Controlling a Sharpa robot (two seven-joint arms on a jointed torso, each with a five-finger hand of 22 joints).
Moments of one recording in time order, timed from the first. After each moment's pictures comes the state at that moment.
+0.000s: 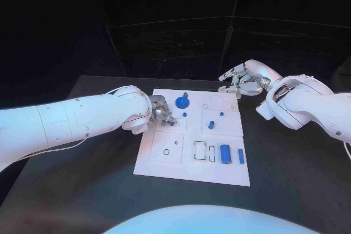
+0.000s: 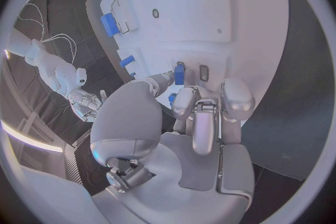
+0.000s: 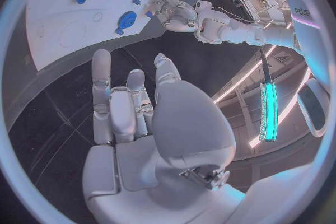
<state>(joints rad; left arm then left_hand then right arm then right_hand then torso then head) 1.30 -0.62 -0.21 1.36 -0.95 -0.05 -0.49 1.13 -0.11 0.61 0.12 0.12 0.87 0.05 0.71 0.58 1.37 -0.03 1.24 1.13 1.47 -0.08 1.57 1.31 0.12 1.33 0.03 1.26 1.07 1.29 -0.91 -0.07 1.55 -1.02 -0.38 0.02 1.40 -0.02 -0.17 0.16 0.39 0.92 0.15 0.11 0.07 1.11 0.07 0.94 0.83 1.47 -0.01 1.27 1.12 0.17 1.10 0.09 0.93 0.39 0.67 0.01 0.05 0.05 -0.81</state>
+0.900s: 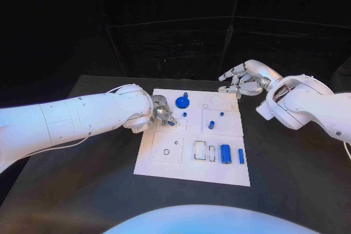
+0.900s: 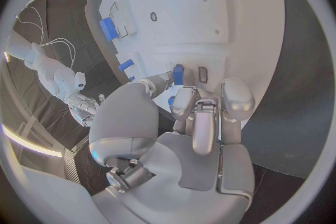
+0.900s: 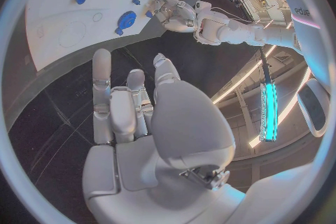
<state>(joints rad) 1.30 -0.60 -0.20 1.34 -0.97 0.00 -0.50 1.05 -0.13 0.67 0.04 0.11 0.88 0.04 0.73 0.58 1.38 -0.04 1.24 1.13 1.47 -0.08 1.57 1.31 0.12 1.33 0.03 1.26 1.07 1.29 -0.91 -0.07 1.56 -1.02 -0.38 0.02 1.41 -0.02 -0.17 0.16 0.41 0.92 0.15 0.12 0.07 1.11 0.07 0.93 0.82 1.46 -0.01 1.26 1.12 0.17 1.11 0.09 0.92 0.39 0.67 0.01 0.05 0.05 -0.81</state>
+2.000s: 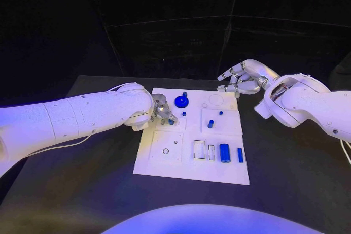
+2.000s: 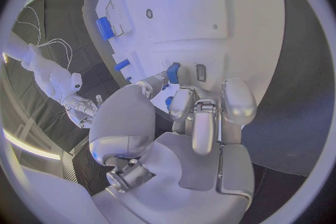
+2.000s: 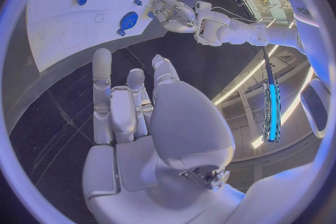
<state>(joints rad) 1.30 -0.56 -0.21 1.29 -0.97 0.02 -0.50 0.91 -0.13 0.56 0.09 0.11 0.96 0.02 0.72 0.55 1.40 -0.05 1.26 1.15 1.47 -0.09 1.57 1.31 0.11 1.35 0.02 1.27 1.10 1.29 -0.90 -0.07 1.55 -1.02 -0.38 -0.01 1.43 -0.01 -0.18 0.17 0.48 0.92 0.15 0.12 0.07 1.11 0.07 0.93 0.81 1.47 -0.01 1.25 1.12 0.17 1.12 0.09 0.91 0.38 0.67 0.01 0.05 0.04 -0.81</state>
